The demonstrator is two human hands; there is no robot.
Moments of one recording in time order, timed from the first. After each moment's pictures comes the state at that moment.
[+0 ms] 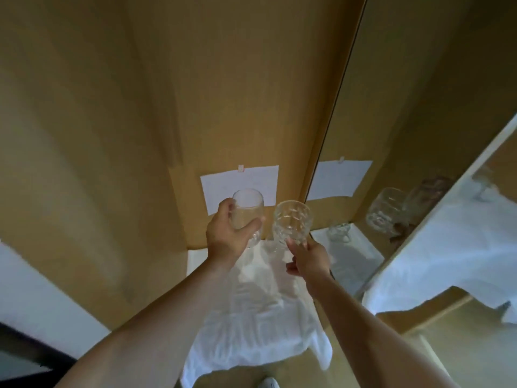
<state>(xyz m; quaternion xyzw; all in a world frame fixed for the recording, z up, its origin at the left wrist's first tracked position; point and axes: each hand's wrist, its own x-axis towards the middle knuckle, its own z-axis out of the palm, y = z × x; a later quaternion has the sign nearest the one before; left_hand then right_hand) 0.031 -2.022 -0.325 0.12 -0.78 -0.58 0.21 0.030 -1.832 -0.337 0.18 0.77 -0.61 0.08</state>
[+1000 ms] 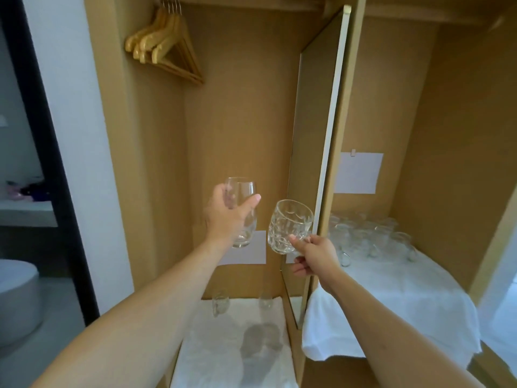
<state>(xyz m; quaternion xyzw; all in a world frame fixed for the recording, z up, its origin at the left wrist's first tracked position) 0.240 -1.859 -0.059 0.06 -0.71 -0.57 0.40 0.199 -1.645 -0.108 -0.08 0.75 -0.66 0.05</state>
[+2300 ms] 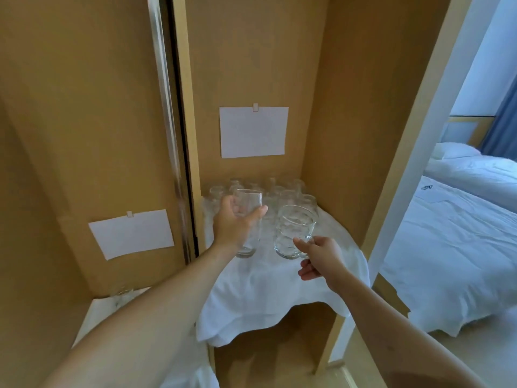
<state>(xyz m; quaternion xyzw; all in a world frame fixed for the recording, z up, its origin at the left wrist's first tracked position) 0.054 -1.568 -0.148 0.05 -0.74 -0.64 0.20 0.075 -1.357 -0.179 0.09 0.79 -0.61 0.02</state>
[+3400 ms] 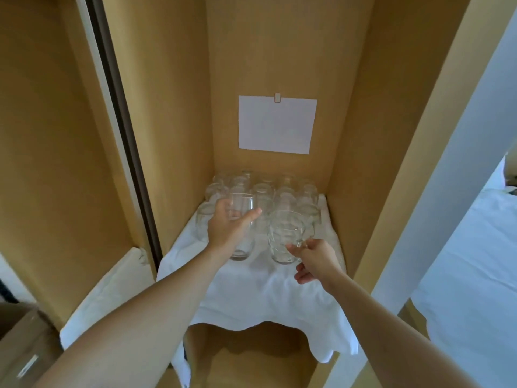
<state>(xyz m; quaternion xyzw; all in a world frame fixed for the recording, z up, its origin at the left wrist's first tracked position) -0.009 -1.406 -0.181 0.25 -0.71 -0.59 0.30 -0.080 -1.202 -0.211 -0.08 0.82 -0.54 0.17</state>
